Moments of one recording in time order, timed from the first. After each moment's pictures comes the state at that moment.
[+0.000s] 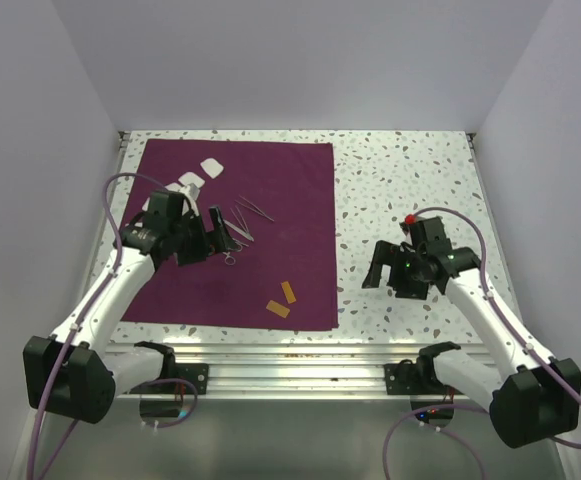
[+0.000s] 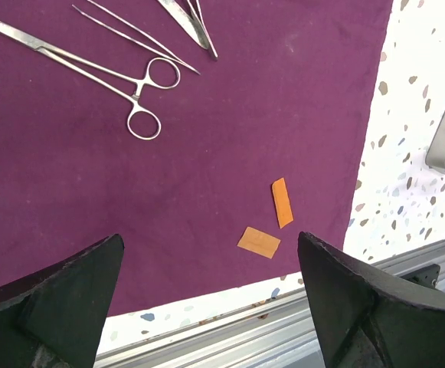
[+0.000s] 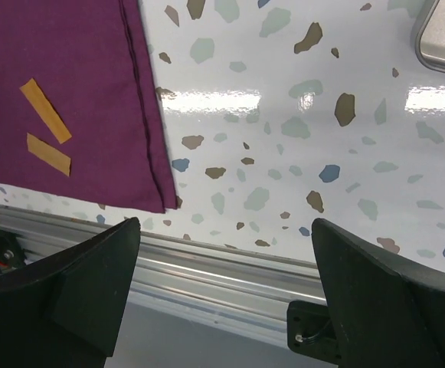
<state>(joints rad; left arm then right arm) -0.21 1.15 0.92 -0.68 0.26 -0.52 0.24 1.02 0.76 -0.85 -0.22 0.49</state>
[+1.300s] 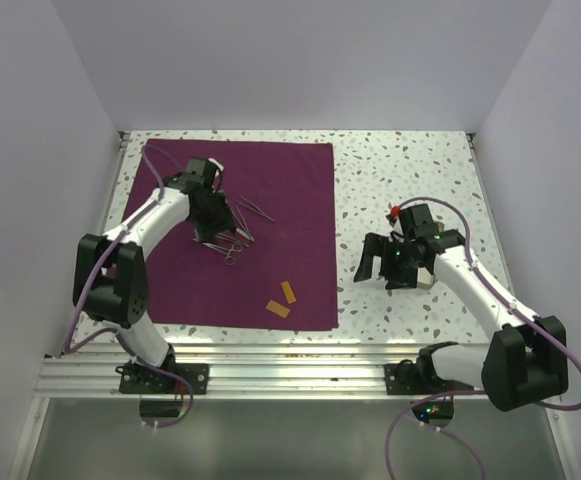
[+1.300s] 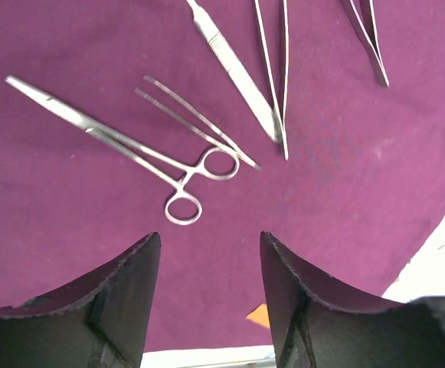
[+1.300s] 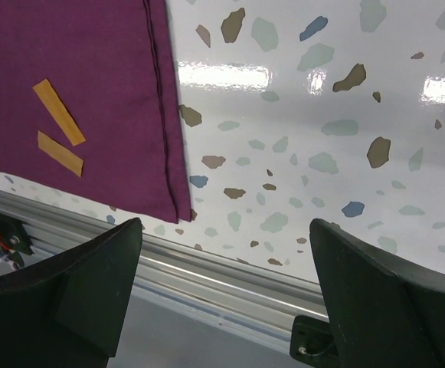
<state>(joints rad) -0.24 1.68 1.26 -0.77 0.07 -0.62 0.25 1.22 0.84 -0.79 -0.28 0.44</state>
